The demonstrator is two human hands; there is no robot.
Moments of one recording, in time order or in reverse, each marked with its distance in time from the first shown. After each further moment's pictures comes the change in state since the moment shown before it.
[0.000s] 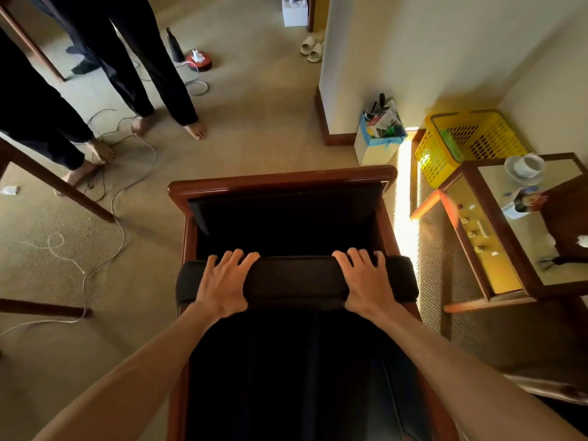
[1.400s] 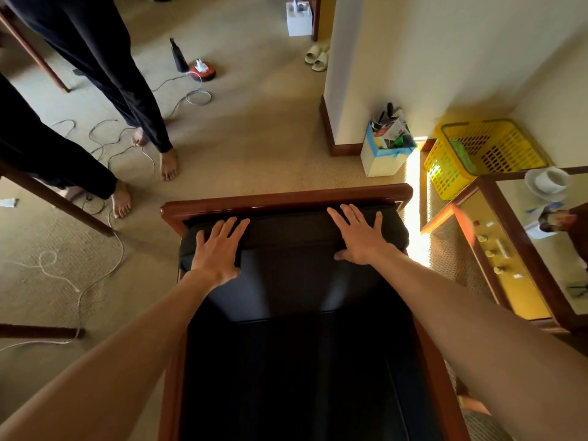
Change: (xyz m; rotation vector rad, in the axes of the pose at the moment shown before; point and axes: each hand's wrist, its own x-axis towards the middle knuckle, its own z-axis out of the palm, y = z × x) left_hand 0.111 -0.050 -0.020 -0.086 -0.025 -0.188; right_hand 0.167 0.037 -0.023 0.127 -0.217 0.064
